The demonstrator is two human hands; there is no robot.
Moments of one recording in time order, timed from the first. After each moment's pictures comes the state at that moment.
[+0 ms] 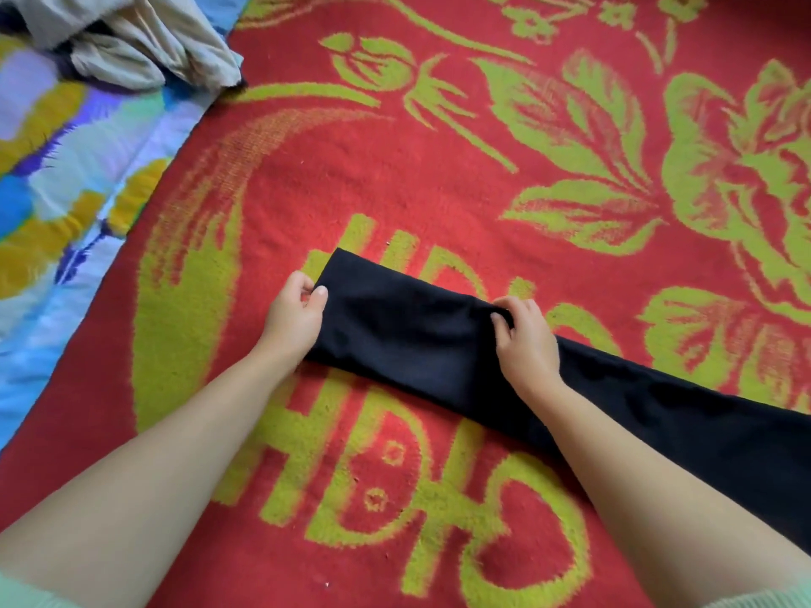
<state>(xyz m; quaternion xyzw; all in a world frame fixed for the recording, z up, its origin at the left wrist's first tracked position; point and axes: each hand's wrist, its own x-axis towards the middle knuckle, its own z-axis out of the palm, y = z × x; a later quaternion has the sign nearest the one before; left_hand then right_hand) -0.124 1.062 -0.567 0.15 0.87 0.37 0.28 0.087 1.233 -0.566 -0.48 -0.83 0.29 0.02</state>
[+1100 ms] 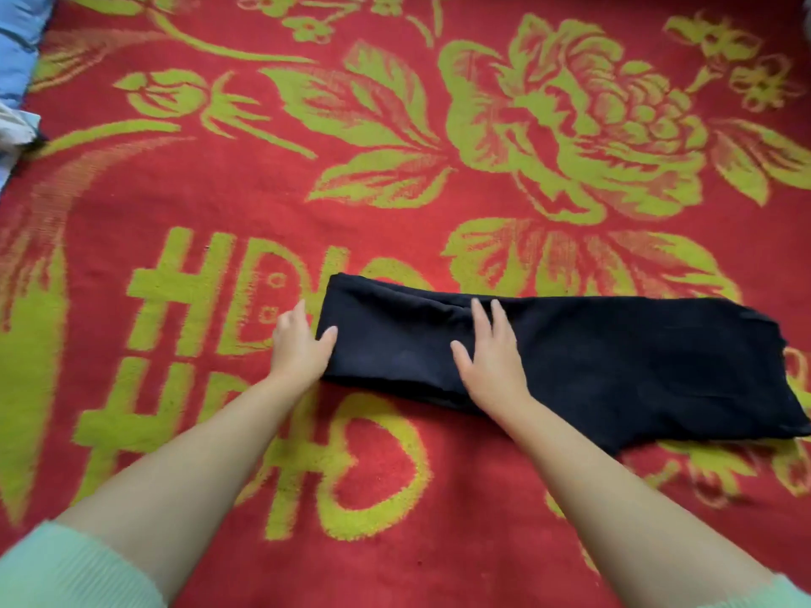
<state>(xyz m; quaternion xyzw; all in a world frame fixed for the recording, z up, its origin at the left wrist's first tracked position) 0.083 1.160 -0.536 0.25 0.89 0.19 0.33 0.307 1.253 -0.519 -0.55 -0.79 0.27 -0.03</state>
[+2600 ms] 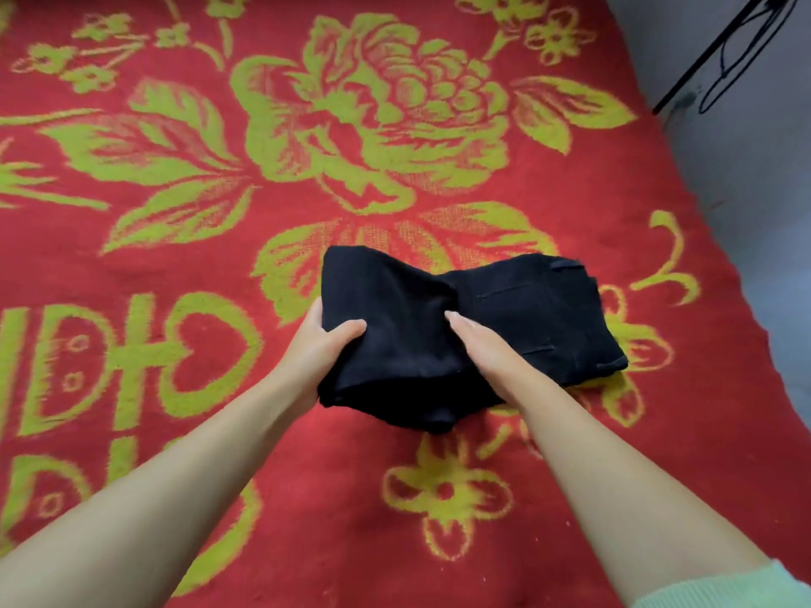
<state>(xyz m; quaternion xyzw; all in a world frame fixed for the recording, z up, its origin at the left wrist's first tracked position) 0.331 1.284 -0.472 0.22 0.68 0.41 0.56 0.535 1.355 -0.511 -0.60 -0.45 0.65 0.07</state>
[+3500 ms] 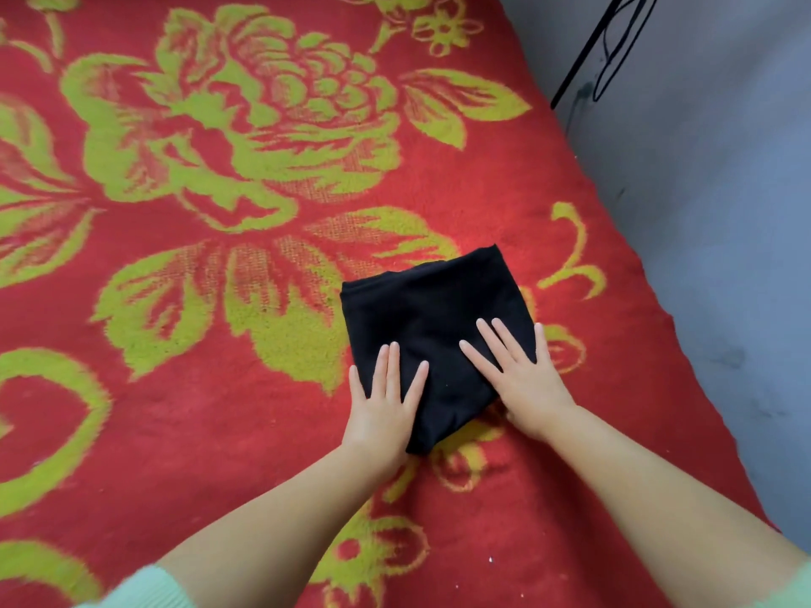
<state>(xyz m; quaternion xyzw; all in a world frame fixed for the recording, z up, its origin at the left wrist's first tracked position) 0.523 1.316 -0.567 0.76 0.60 -0.20 0.18 0.736 1.380 -0.560 -0.45 -0.86 0.01 -0.23</state>
